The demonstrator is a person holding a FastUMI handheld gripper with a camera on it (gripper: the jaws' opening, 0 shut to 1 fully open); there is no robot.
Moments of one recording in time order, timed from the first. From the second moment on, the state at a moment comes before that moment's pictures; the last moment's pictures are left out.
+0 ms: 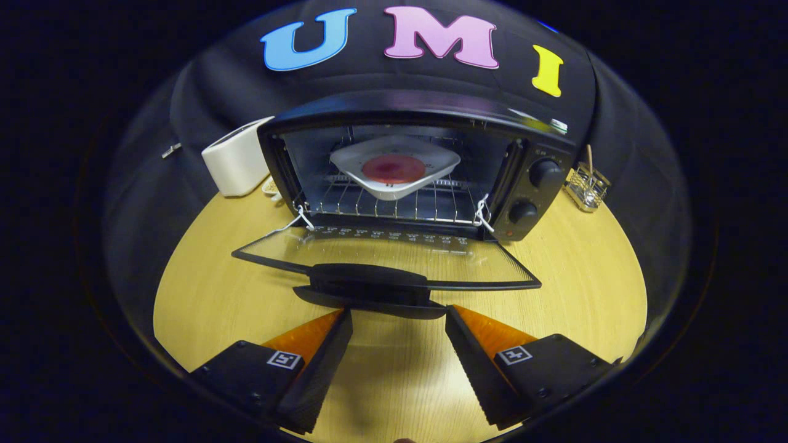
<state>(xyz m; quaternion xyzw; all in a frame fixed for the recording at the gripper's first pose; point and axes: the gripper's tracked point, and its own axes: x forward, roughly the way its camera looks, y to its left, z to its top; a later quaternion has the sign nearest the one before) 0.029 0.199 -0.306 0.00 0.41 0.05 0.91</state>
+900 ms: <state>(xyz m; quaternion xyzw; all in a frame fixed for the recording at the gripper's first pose) 0.041 0.117 -0.062 -0.01 0.10 0.04 0.99</state>
